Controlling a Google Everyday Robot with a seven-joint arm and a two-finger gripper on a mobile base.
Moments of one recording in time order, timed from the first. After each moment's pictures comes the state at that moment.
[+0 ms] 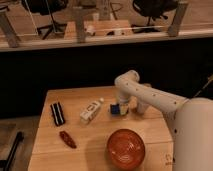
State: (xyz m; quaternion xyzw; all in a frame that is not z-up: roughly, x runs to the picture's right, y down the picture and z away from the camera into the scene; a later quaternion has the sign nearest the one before) arm 0.102 0.120 0.904 -0.31 -0.08 -0.12 0.94
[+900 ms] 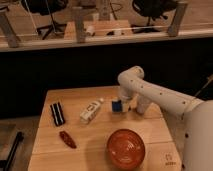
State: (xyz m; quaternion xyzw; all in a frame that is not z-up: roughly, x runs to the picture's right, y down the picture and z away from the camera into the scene) arm 0.106 0.095 0.869 -0.29 -0.09 -0.13 0.94
